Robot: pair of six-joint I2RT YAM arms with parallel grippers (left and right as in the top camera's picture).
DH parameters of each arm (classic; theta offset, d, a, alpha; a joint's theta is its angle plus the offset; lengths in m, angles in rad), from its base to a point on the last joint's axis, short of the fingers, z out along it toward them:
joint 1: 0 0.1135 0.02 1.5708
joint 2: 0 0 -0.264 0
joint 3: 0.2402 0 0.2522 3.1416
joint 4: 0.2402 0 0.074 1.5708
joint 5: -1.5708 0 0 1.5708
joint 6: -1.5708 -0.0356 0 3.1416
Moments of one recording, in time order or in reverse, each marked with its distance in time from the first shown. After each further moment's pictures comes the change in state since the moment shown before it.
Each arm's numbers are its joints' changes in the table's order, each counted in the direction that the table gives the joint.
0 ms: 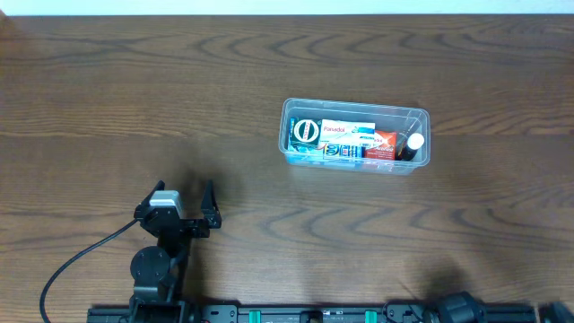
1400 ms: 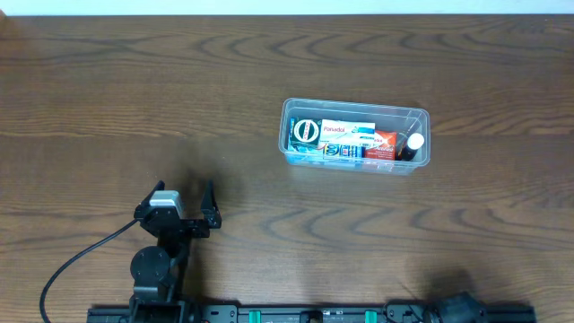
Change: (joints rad) left arm 0.000 0.000 0.000 0.000 0.000 0.000; right arm 0.000 0.343 -0.209 -0.011 -0.112 -0.084
